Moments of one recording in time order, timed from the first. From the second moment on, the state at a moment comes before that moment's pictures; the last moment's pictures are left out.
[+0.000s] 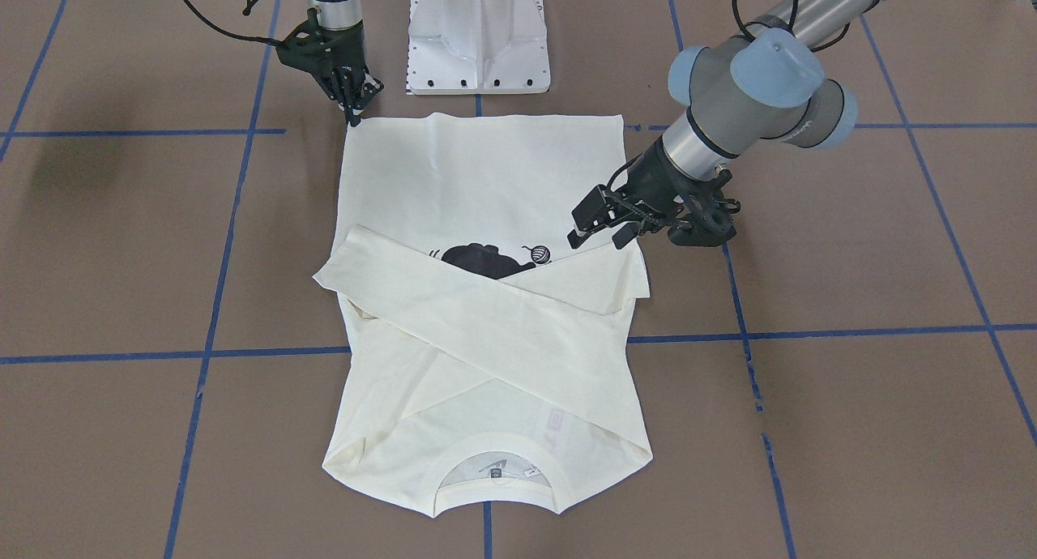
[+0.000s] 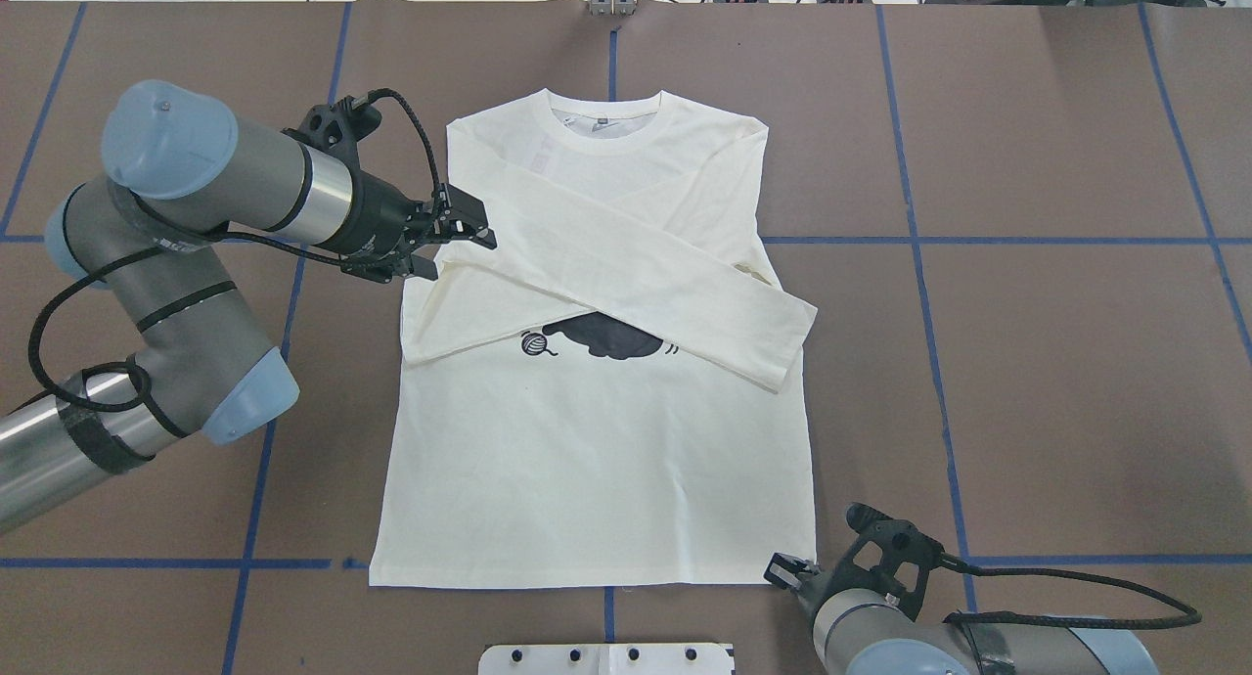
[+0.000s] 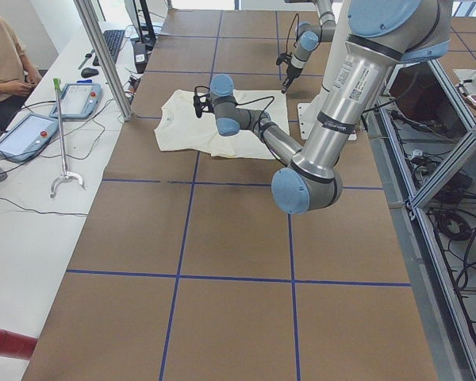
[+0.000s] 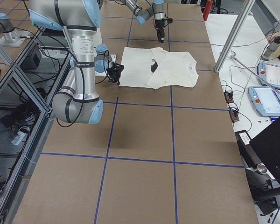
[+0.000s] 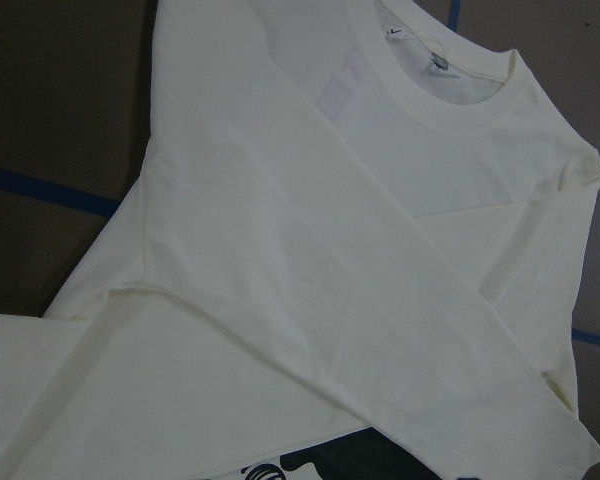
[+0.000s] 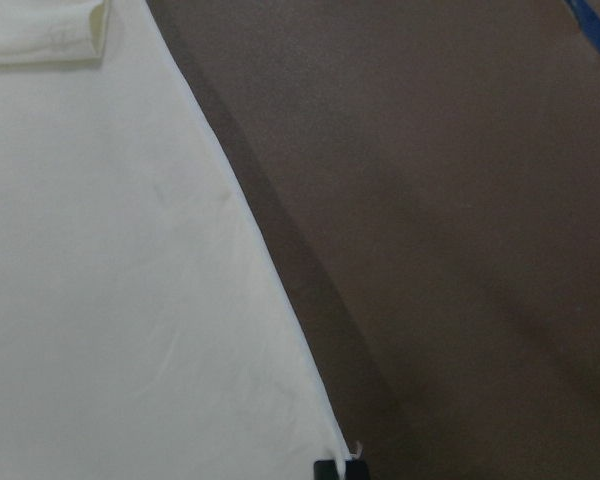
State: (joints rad) left arm -0.71 -2.02 -1.67 -2.24 -2.09 -1.58; right arm -0.02 -1.43 2.11 -1.54 1.28 2.09
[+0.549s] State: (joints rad) left arm -0.36 -1.74 -2.04 -1.90 -1.79 -1.82; right arm -0.02 -1.43 2.19 -1.54 1.28 2.09
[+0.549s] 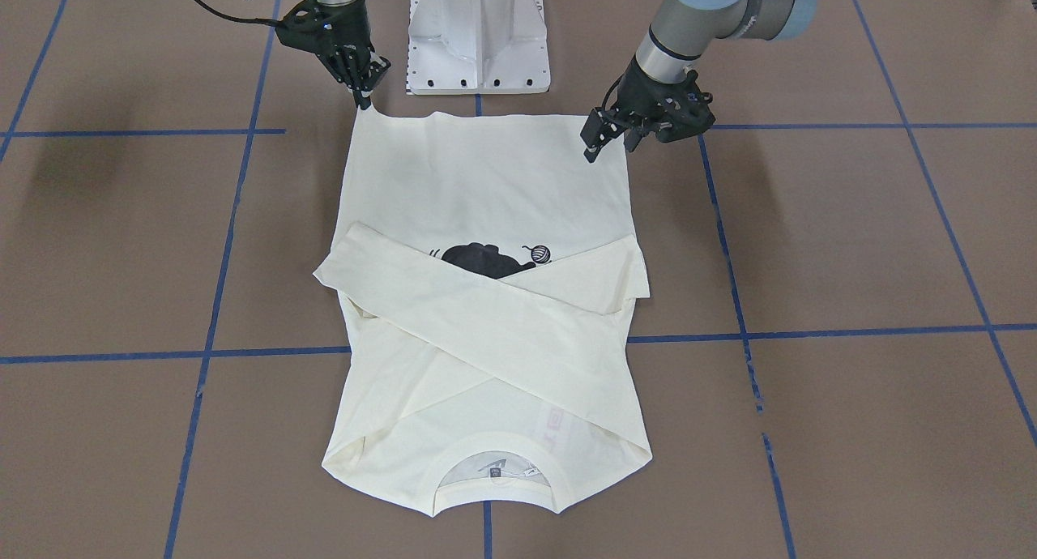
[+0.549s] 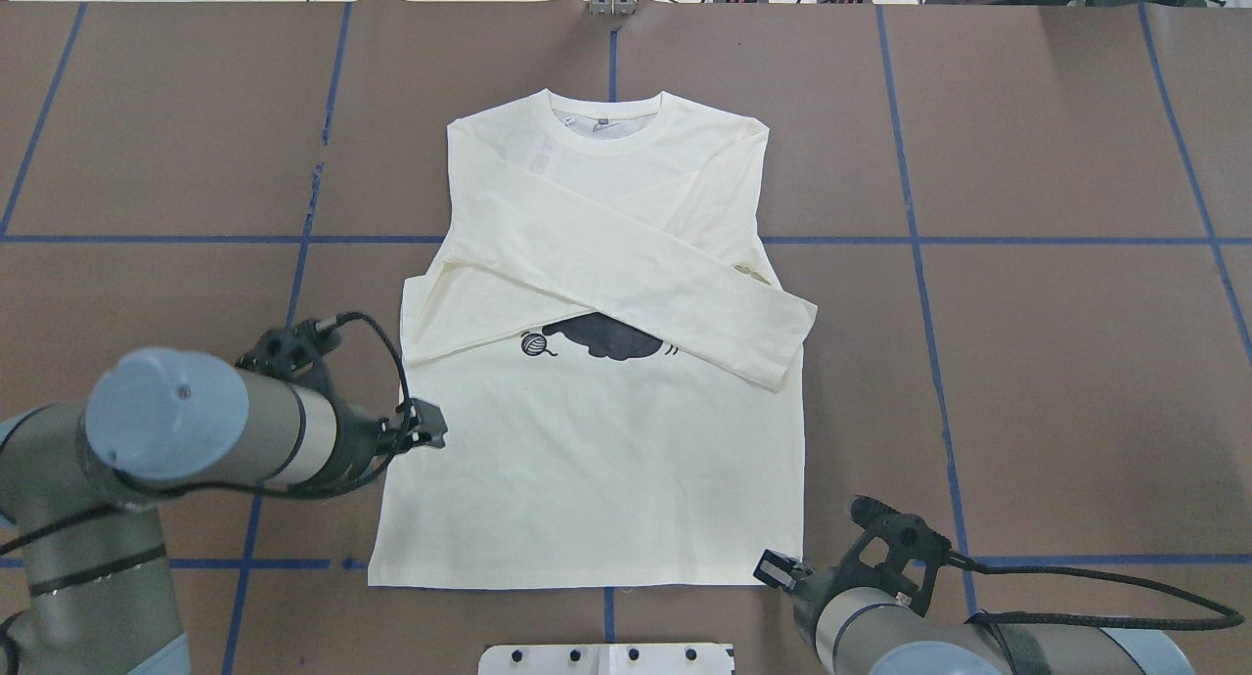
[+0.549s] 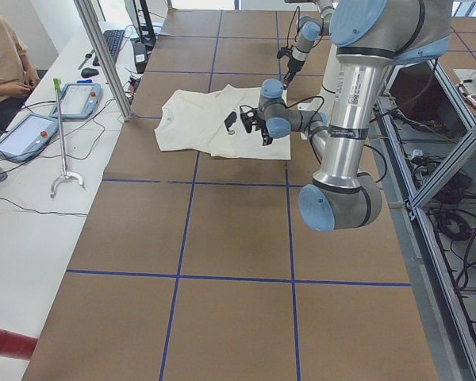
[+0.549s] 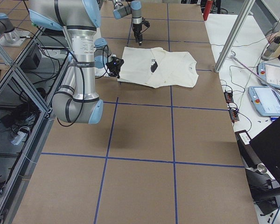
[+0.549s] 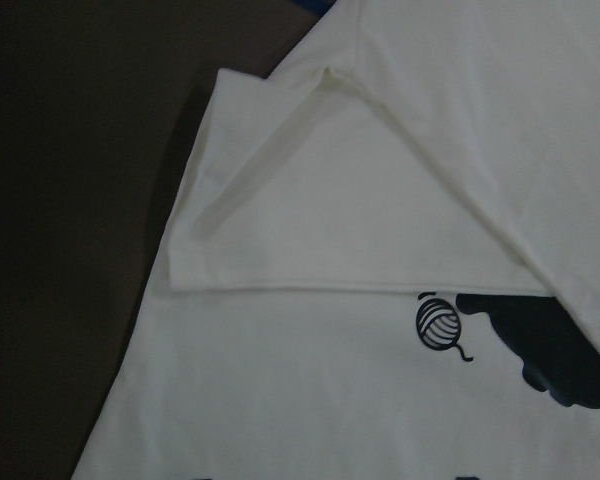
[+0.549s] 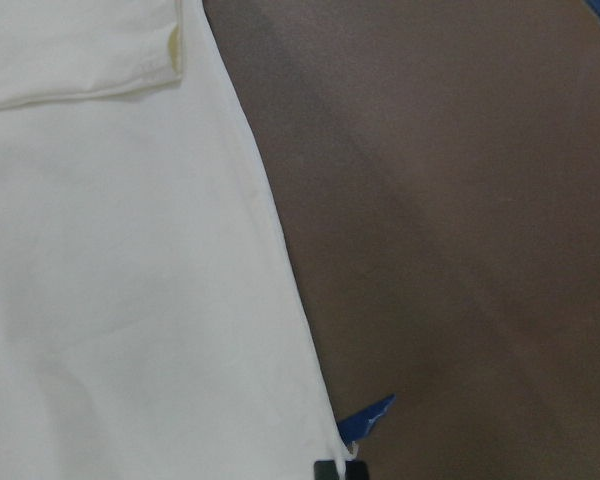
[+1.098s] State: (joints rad) left arm -0.16 -1.64 -2.06 -1.87 -1.69 -2.03; right arm -0.02 -1.43 2.20 -1.54 1.28 2.09
